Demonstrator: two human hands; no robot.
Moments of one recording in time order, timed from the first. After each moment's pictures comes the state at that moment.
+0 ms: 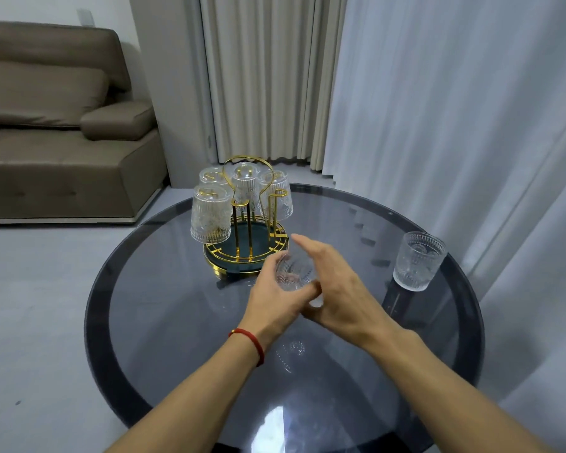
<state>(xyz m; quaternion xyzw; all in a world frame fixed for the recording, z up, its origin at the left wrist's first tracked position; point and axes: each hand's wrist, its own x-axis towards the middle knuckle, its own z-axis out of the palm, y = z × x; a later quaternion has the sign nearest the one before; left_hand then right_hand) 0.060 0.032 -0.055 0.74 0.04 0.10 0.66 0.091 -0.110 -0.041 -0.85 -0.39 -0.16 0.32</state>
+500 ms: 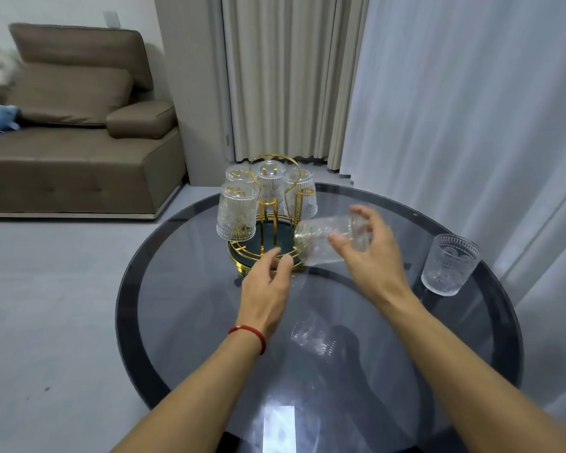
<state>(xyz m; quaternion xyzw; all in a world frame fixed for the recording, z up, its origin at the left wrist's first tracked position) 0.071 0.085 -0.070 0.79 0.10 0.20 0.57 0.120 -0.088 -0.021 -0.82 -0.13 -0.16 0.53</state>
